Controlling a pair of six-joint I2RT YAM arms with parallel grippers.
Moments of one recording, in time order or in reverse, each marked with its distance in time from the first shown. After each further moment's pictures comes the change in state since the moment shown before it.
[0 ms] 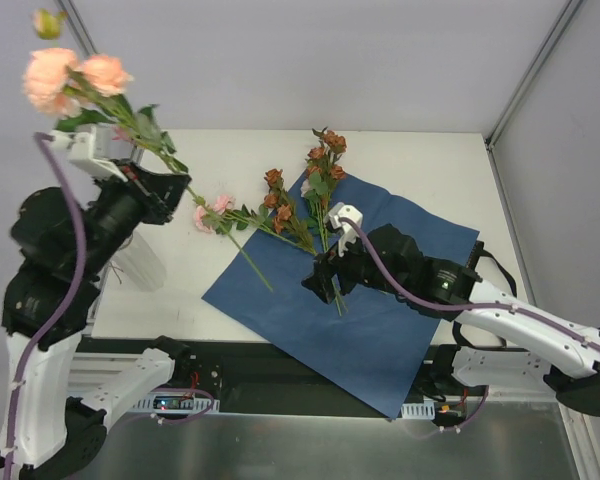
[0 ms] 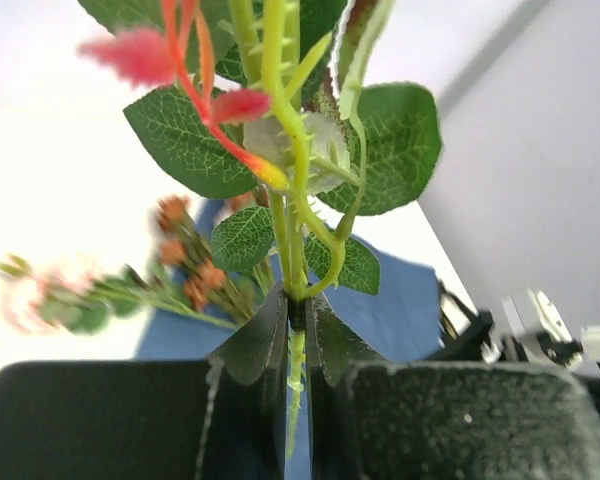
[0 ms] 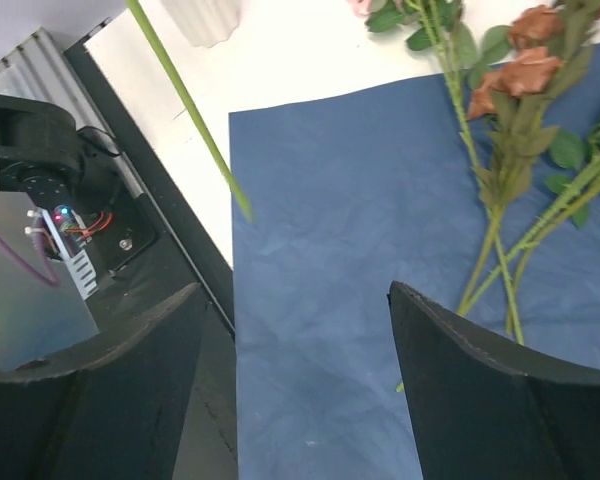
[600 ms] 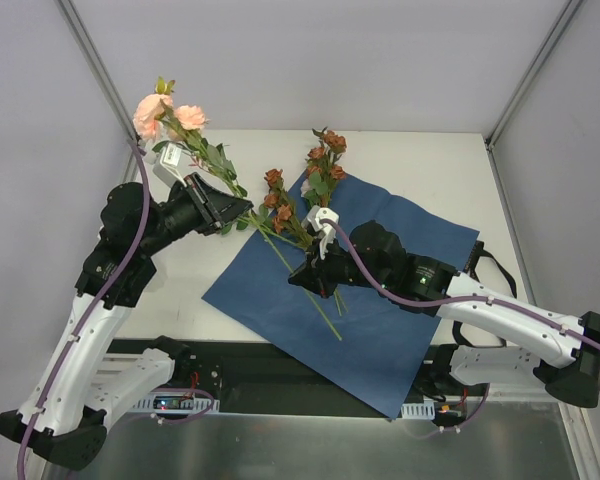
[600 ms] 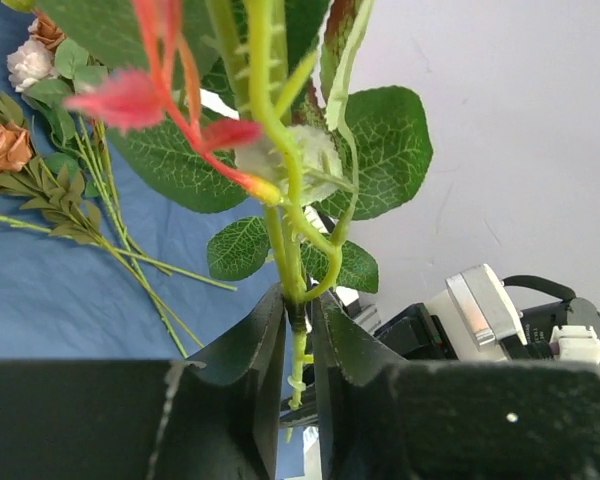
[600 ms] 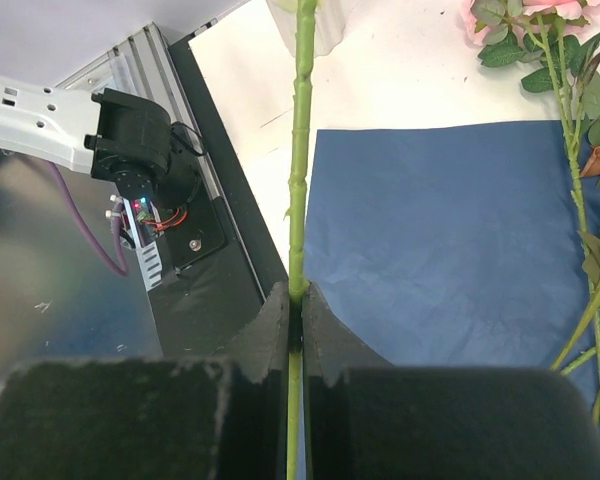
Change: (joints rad) left arm 0.000 -0.002 -0.354 0.294 0.276 -0.366; right arm -0.003 0.062 -0.021 0.154 -0.190 -0.007
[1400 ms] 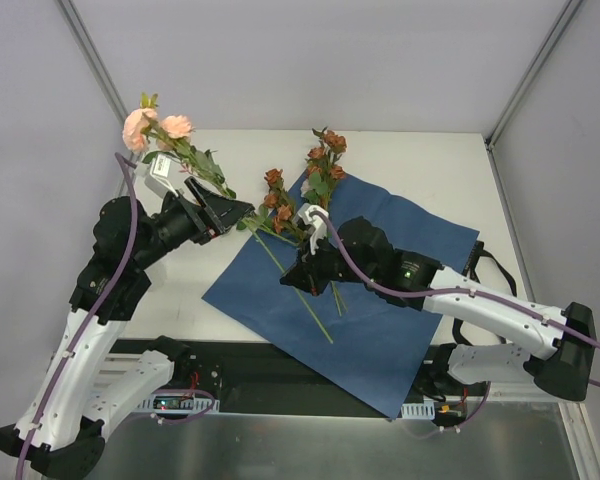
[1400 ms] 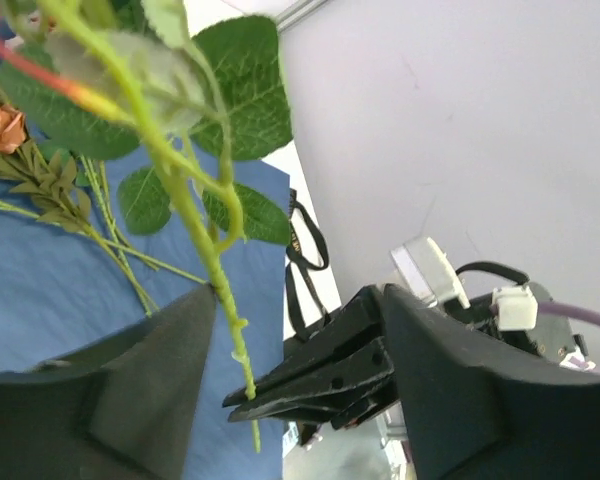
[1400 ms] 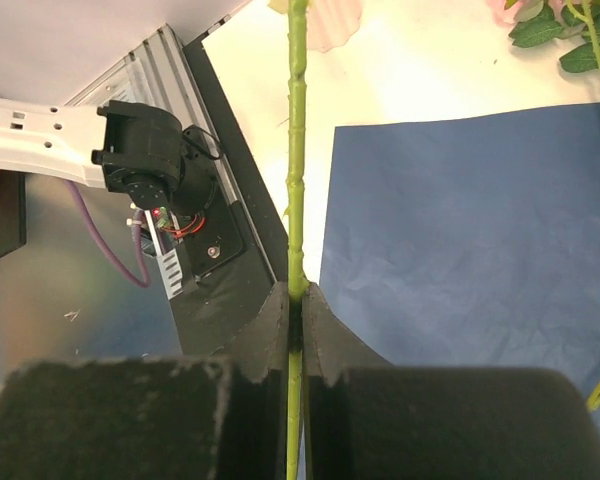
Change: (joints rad) left arm 0.000 -0.086 -0.058 -0.017 -0.028 -0.064; right arm -0.031 0.080 0.006 0.052 -0.063 0.075
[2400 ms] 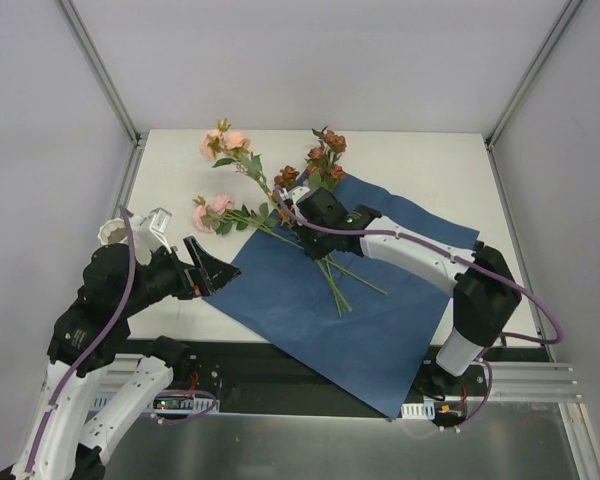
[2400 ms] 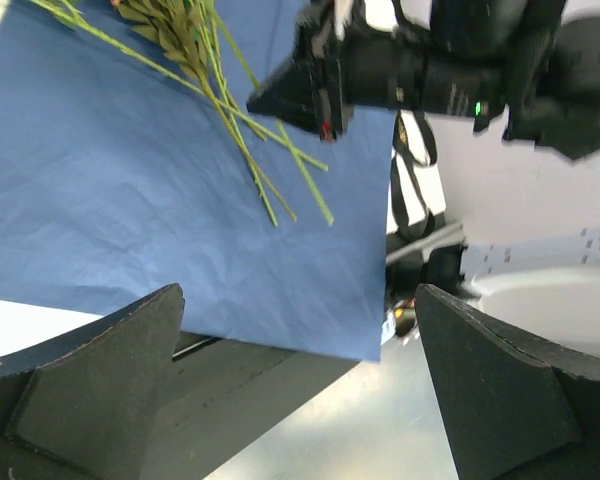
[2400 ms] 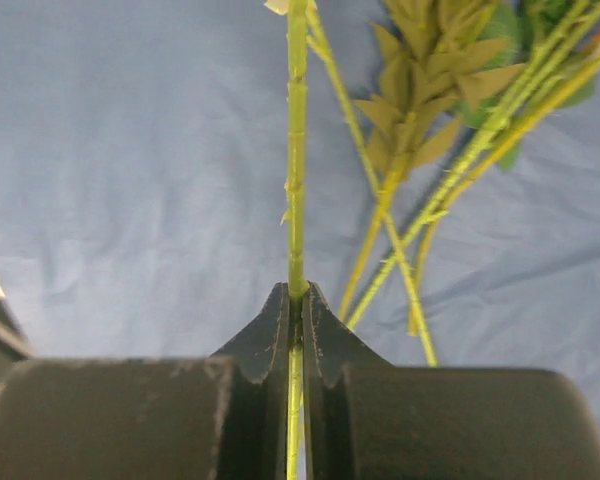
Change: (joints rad) left arm 0.000 -0.243 -0.086 -0.426 0.027 0.245; right arm -0.196 0.512 0.330 -0.406 0.322 -0.179
